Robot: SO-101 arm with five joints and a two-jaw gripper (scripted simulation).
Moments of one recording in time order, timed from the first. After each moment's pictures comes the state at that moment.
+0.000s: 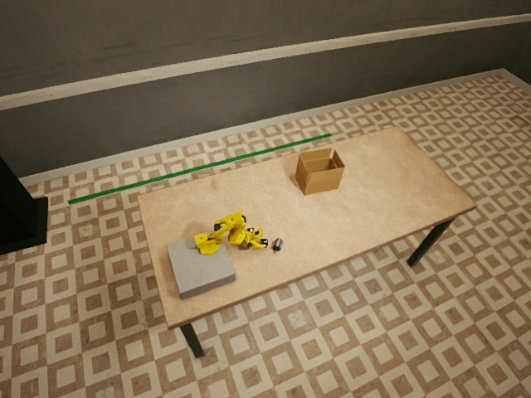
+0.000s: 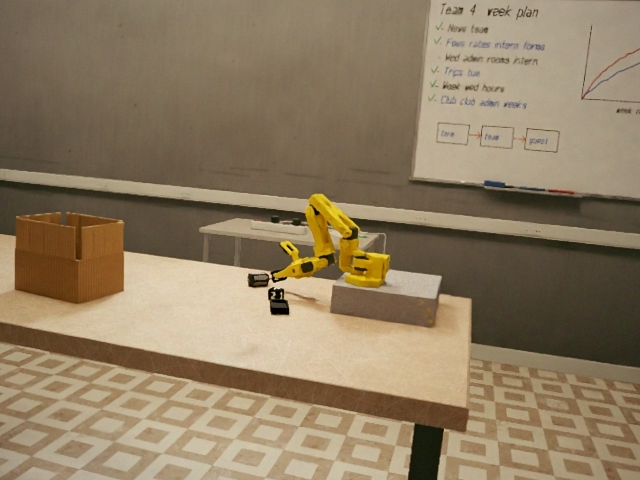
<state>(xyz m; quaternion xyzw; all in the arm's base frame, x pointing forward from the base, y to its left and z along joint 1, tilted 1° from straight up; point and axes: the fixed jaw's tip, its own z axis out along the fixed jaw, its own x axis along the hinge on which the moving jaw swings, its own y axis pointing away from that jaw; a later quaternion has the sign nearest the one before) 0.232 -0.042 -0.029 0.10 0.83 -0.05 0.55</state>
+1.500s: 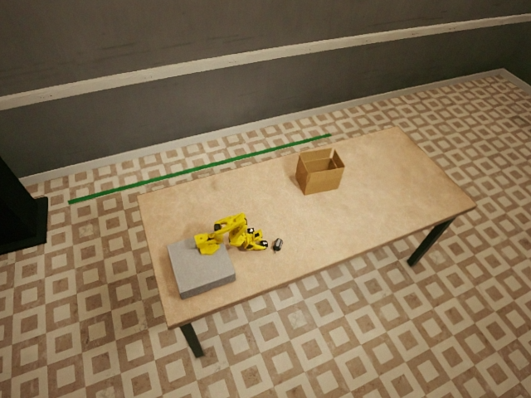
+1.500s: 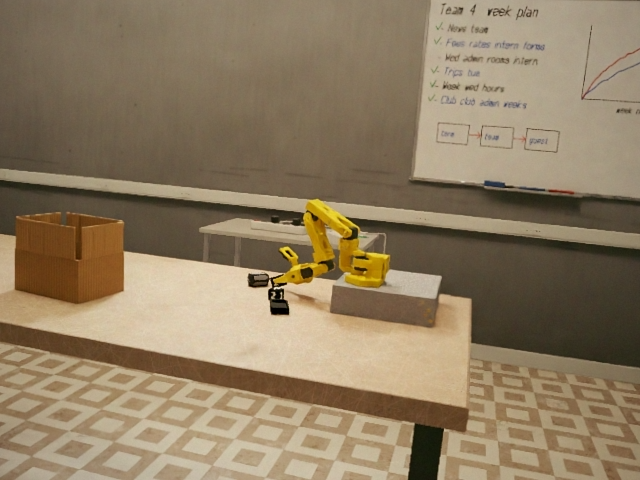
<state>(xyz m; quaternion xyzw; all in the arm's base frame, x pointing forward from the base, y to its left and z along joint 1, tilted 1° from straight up) 0.232 -0.042 -0.045 0.10 0.83 -0.05 0.55</state>
